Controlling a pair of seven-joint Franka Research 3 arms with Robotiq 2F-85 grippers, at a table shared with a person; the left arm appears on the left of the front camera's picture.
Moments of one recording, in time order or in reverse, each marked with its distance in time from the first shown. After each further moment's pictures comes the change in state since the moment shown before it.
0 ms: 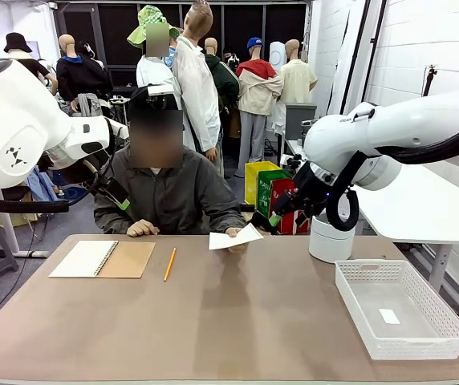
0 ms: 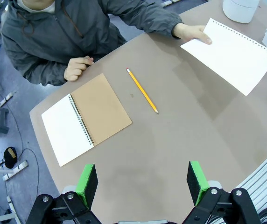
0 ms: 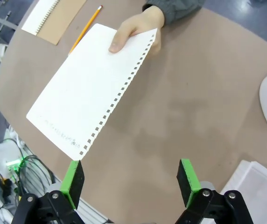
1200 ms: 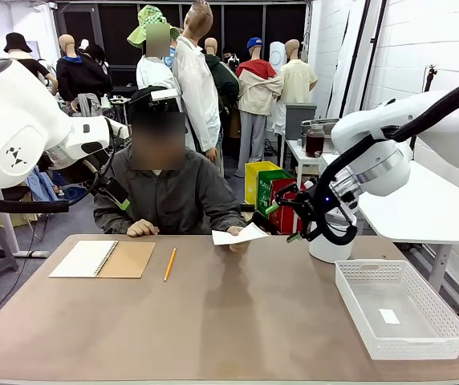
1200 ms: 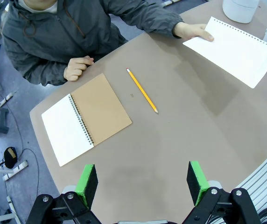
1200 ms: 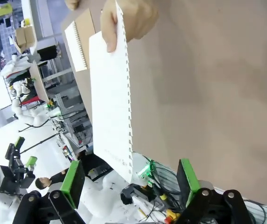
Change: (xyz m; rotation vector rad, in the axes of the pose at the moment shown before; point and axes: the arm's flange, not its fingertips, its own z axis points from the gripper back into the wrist) left arm 0.000 0.000 0.000 0.000 0.000 0.000; right arm -0.006 -0.057 -0.036 0.447 0.157 -0.826
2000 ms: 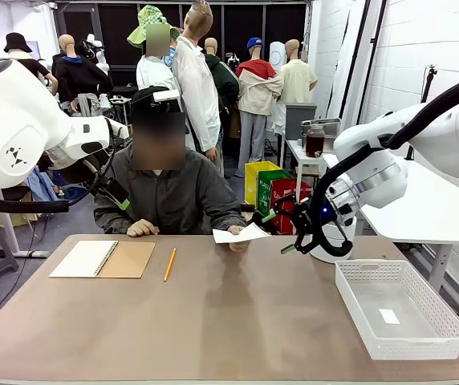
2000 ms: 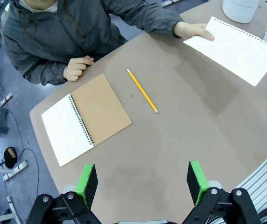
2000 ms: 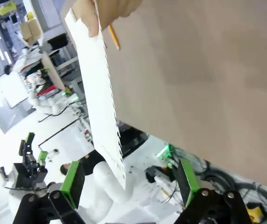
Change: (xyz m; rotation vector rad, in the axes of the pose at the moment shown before) left arm 0.000 0.000 0.000 0.000 0.000 0.000; right arm 0.007 -0.026 -0.025 0.097 0.144 -0.138
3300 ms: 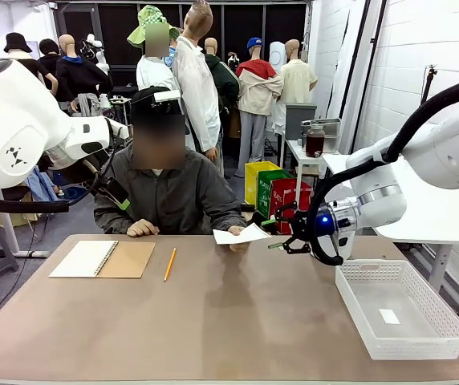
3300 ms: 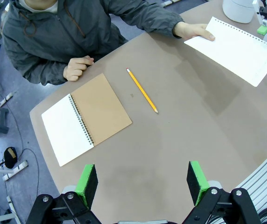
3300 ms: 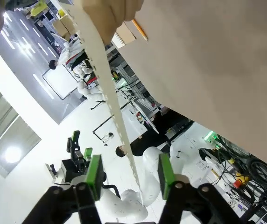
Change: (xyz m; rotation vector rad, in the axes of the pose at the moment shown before) left arm 0.000 0.000 0.000 0.000 0.000 0.000; right arm 0.039 -0.033 -0.011 0.251 0.129 -0.202
